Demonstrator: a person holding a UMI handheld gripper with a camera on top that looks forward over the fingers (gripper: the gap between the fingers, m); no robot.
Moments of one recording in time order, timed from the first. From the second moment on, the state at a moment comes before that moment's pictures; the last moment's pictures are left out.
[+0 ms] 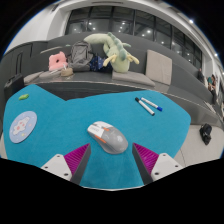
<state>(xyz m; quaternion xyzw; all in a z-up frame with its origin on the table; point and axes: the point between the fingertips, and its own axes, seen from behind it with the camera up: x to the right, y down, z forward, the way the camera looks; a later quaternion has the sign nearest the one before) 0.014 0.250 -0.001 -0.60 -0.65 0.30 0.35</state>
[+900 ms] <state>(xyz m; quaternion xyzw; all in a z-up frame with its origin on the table) -0.095 0.261 -0.032 -0.65 -0.63 0.26 0.34</state>
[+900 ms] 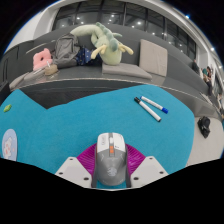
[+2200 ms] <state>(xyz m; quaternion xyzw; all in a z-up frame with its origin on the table) 0.001 -0.136 0.003 -0.60 -0.71 0.31 0.22</state>
